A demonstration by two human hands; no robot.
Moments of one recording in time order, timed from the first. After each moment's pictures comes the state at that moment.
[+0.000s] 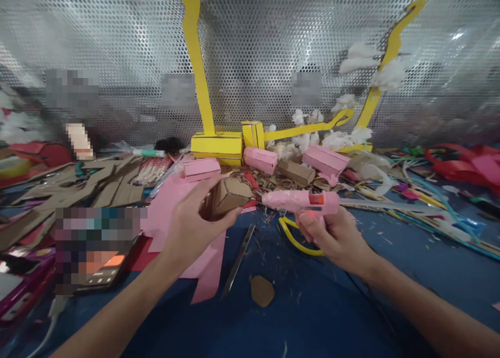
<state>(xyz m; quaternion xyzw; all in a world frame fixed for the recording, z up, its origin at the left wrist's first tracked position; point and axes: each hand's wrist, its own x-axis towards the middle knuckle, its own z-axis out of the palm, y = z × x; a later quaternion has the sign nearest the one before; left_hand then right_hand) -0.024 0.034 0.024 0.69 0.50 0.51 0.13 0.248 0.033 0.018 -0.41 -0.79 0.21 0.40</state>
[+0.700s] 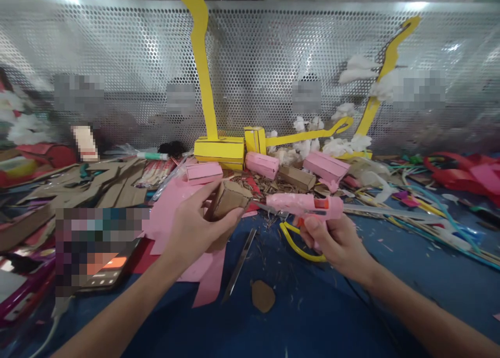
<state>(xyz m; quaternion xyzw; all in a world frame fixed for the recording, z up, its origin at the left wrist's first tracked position) -0.021 0.031 0.035 0.67 0.50 0.52 0.21 0.246 0.030 0.015 -0.41 -0.76 0.30 0.41</state>
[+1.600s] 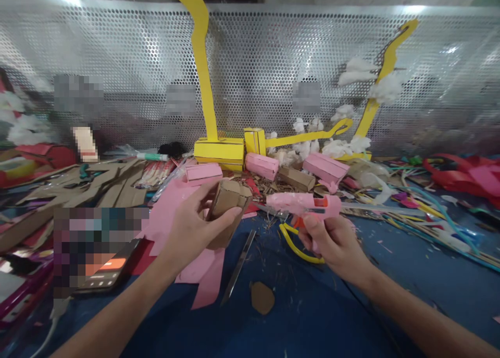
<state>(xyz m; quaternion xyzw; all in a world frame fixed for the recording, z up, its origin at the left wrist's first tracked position) -0.025 0.035 0.034 0.65 0.47 0.54 0.25 0.241 0.029 0.015 -0.43 -0.73 0.30 0.43</state>
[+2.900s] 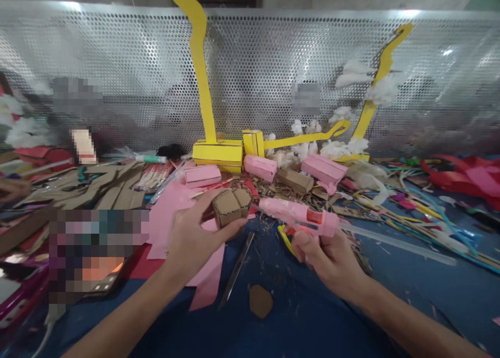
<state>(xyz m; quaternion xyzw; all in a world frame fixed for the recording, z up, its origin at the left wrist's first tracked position) -0.020 0.028 0.020 0.67 0.51 0.52 0.16 0.235 0.016 0.004 -0.40 -0.75 0.30 0.43</state>
